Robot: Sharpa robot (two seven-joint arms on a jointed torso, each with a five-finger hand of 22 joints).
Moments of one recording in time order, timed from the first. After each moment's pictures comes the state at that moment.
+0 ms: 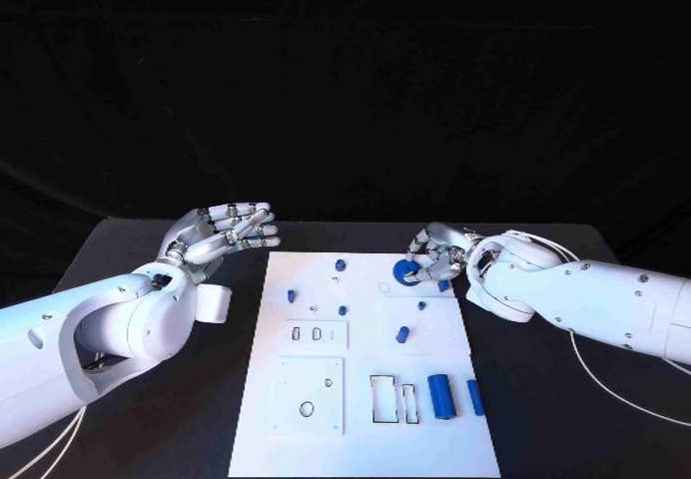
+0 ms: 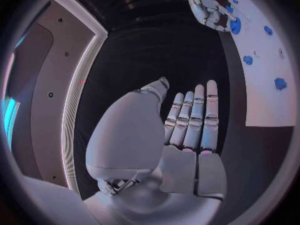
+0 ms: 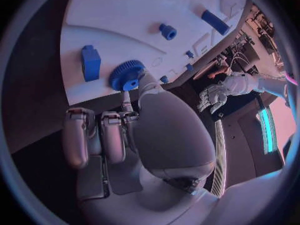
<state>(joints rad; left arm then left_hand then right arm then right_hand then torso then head) 1.20 -0.98 -0.01 1.68 0.01 -0.40 0.45 1.51 -0.16 0.35 0.26 0.08 0.83 0.21 0.23 0.16 0.96 0.19 0.07 0.06 0.95 0.14 0.27 0.23 0.17 0.89 0.24 0.42 0.17 1.28 -0.80 -0.15 1.38 -1.24 -0.32 -0.17 1.46 -0.15 0.01 0.29 0.19 0.88 0.15 0.26 0.45 1.47 0.07 1.52 1.31 1.47 0.00 1.54 1.31 0.05 1.46 0.11 1.46 1.31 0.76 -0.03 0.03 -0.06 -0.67</state>
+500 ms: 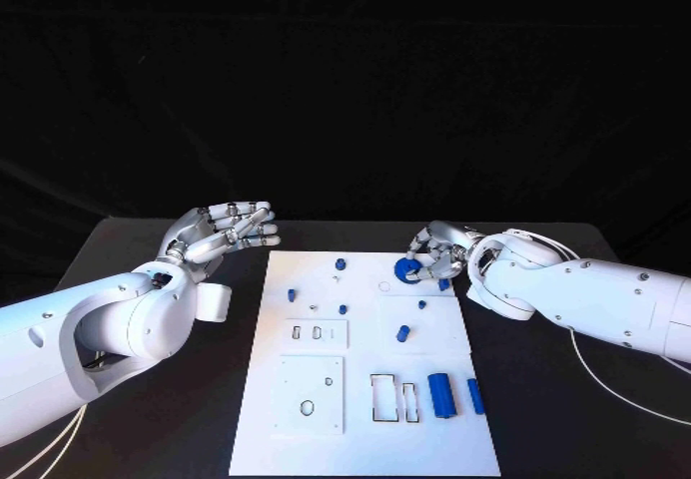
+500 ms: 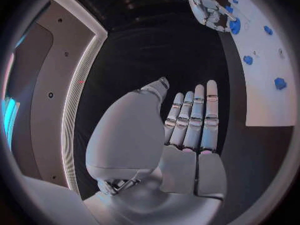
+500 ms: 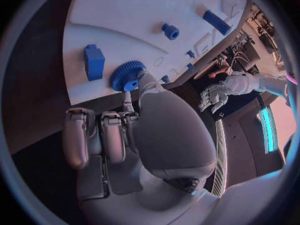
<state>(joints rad) 1.20 -0.98 -0.01 1.68 0.01 -0.40 0.45 1.51 -0.16 0.35 0.26 0.08 0.83 0.21 0.23 0.16 0.96 0.19 0.07 0.06 0.95 0.14 0.27 0.23 0.17 0.89 0.24 0.42 0.17 1.28 -0.79 -0.15 1.36 -1.24 -0.32 -0.17 1.50 -0.13 0.07 0.28 0.19 0.90 0.14 0.26 0.44 1.47 0.07 1.52 1.31 1.47 0.00 1.55 1.31 0.05 1.46 0.11 1.46 1.31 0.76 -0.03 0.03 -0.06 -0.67</state>
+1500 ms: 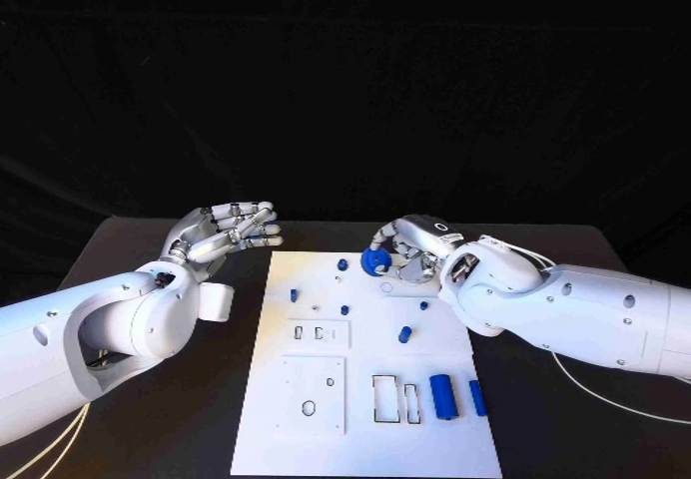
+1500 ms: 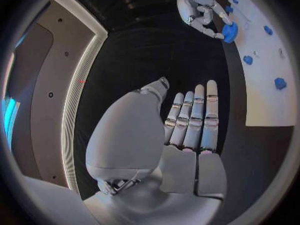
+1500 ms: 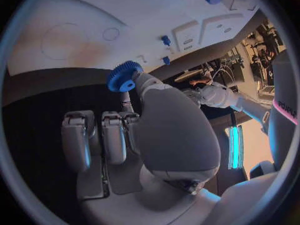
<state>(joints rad) 1.20 -0.98 -0.01 1.68 0.01 -0.40 0.45 1.51 -0.16 0.35 0.26 0.08 0.83 0.21 0.23 0.16 0.96 0.19 0.07 0.06 0.95 0.14 0.27 0.23 0.17 0.89 0.24 0.42 0.17 1.28 -0.74 -0.15 1.53 -1.53 -0.51 -0.18 1.48 -0.19 0.34 0.27 0.19 0.95 0.14 0.24 0.40 1.47 0.05 1.55 1.31 1.47 -0.02 1.56 1.31 0.02 1.47 0.10 1.52 1.31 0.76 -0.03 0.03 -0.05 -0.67</state>
